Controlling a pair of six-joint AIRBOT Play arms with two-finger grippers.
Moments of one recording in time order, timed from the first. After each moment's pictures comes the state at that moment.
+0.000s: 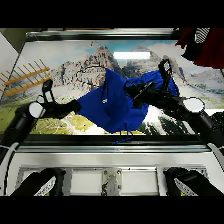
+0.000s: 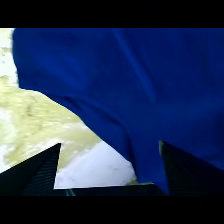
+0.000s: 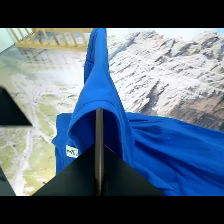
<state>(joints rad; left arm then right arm) -0.20 -0.99 0.76 1.21 -0.83 -1.83 0.28 -0.99 0.84 -0.18 0.63 0.32</state>
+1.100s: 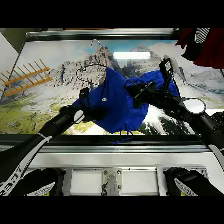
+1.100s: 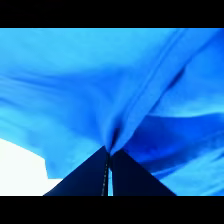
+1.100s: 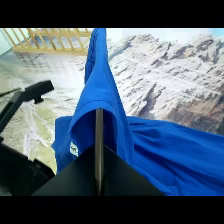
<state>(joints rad) -0.57 -1.24 0.86 1.34 -0.69 -2.17 0.29 -0.97 0.84 -0.18 0.62 0.33</state>
